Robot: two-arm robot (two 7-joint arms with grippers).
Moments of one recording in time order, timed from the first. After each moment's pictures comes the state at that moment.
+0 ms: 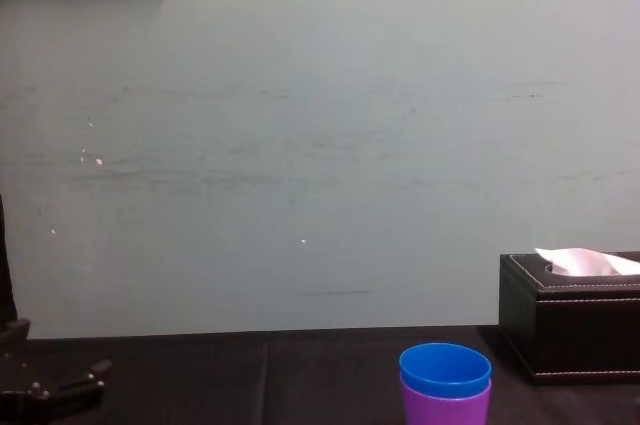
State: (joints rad) left arm -0.20 0.60 0.45 -1.41 -0.25 -0.12 0.03; right arm 0.02 0.79 -0.32 -1.71 0.54 0.10 0.54
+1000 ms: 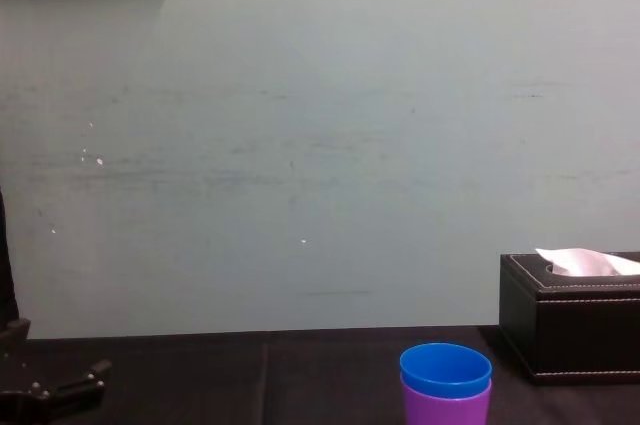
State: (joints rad) left arm -0.20 0.60 0.45 -1.41 -0.25 -0.12 0.03; right arm -0.03 0.73 -0.38 -1.65 0.44 -0.03 0.58
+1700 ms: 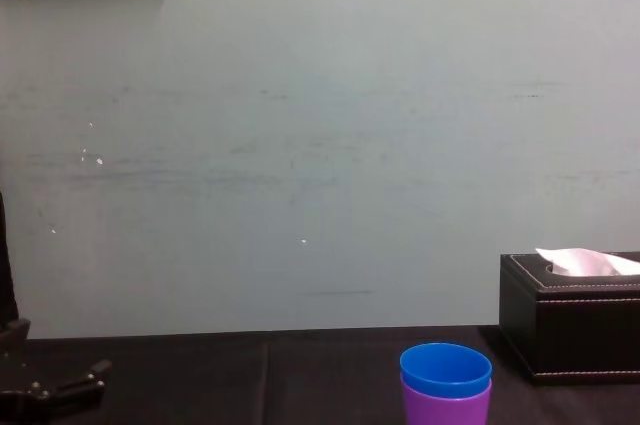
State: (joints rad) left arm -0.20 0.60 0.45 -1.41 -0.25 -0.12 0.03; right arm 0.01 0.66 -0.40 -1.61 0.44 -0.02 0.59
